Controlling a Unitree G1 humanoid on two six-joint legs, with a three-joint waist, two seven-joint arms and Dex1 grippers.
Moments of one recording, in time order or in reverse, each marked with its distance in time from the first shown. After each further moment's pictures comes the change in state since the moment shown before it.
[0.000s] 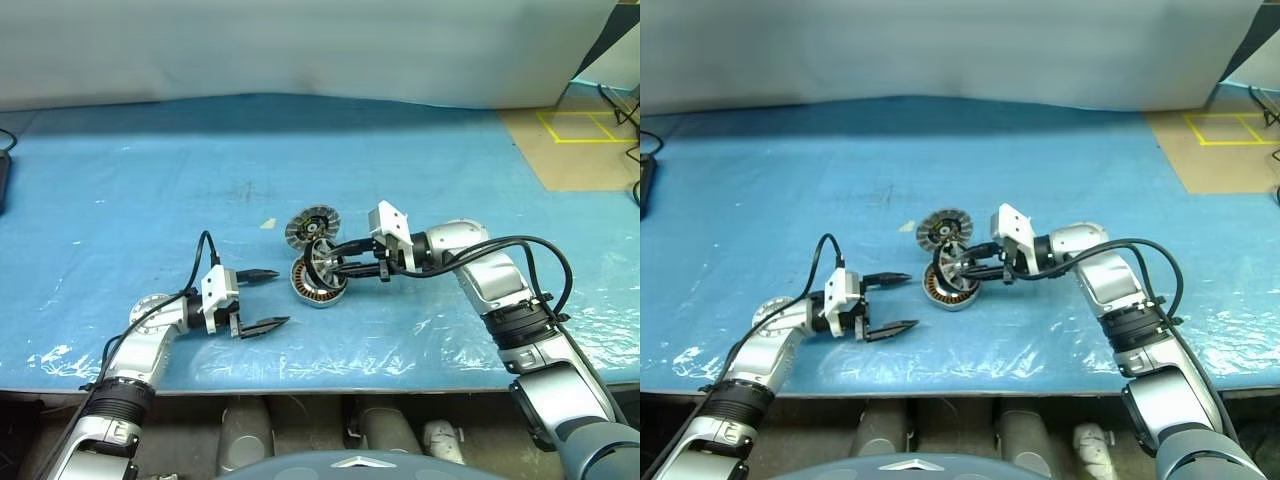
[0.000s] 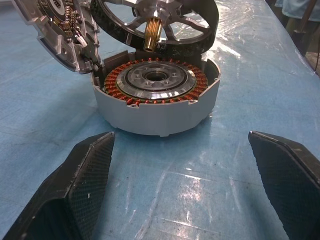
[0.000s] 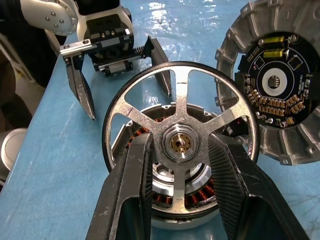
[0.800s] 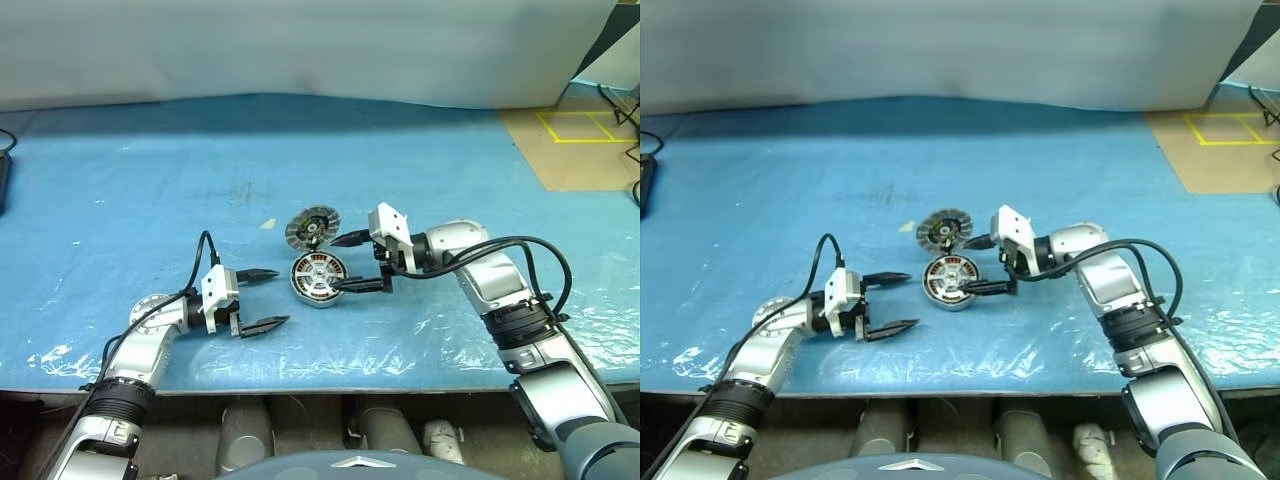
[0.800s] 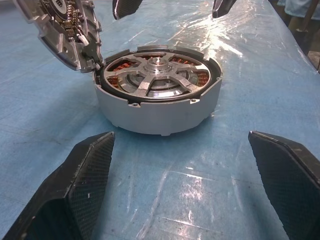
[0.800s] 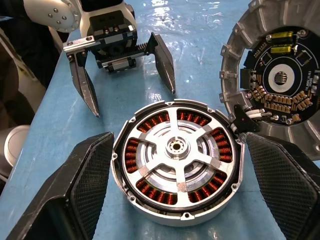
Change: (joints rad) left arm 0.000 0.000 0.000 0.000 0.004 0.000 0.007; right arm 0.000 0.007 0.000 0.003 0.002 0.004 0.014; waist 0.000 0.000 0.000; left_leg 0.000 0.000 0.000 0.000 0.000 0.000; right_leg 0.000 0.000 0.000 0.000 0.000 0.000
